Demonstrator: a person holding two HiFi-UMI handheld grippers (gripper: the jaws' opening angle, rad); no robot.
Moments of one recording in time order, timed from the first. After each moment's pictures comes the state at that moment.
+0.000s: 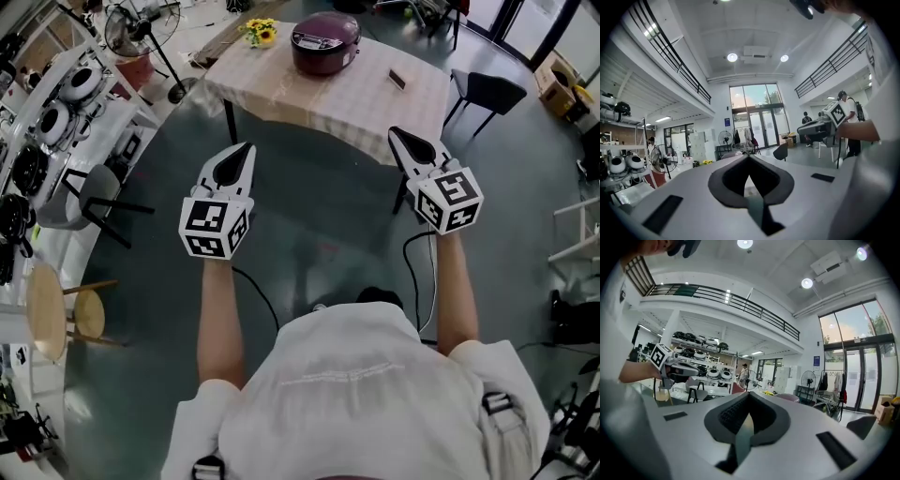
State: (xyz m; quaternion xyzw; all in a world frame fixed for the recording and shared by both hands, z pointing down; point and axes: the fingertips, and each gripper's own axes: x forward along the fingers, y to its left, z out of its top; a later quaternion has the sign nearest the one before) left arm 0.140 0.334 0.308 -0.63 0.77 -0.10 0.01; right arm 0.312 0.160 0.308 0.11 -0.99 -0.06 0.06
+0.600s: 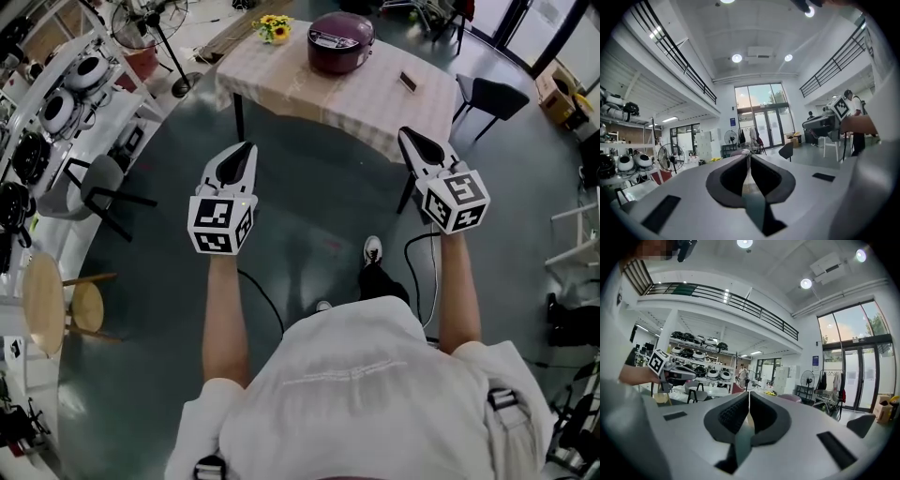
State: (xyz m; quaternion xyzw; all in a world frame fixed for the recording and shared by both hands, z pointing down) left arm 0.104 0.385 0.320 -0.60 0.79 -0.09 0.01; right arm 0.294 0.196 0.301 0.12 -0.99 -0.06 0.06
